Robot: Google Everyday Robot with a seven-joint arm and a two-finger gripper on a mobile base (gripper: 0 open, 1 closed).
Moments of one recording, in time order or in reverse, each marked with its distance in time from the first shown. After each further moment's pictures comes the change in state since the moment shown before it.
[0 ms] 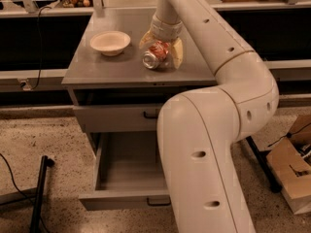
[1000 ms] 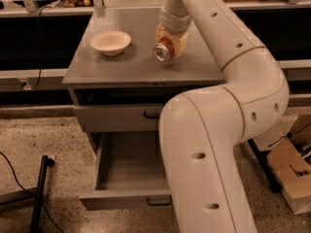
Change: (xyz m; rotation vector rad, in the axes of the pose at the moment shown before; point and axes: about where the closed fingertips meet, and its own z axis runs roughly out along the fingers) arm 0.026 0.017 -0.027 -0.006 0.088 0.116
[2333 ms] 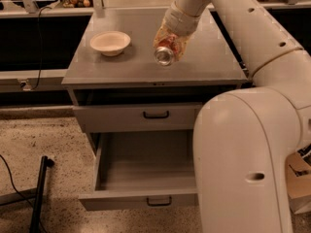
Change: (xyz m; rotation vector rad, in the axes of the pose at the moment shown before) arm -0.045 0.011 -0.034 0.168 -0.167 -0.258
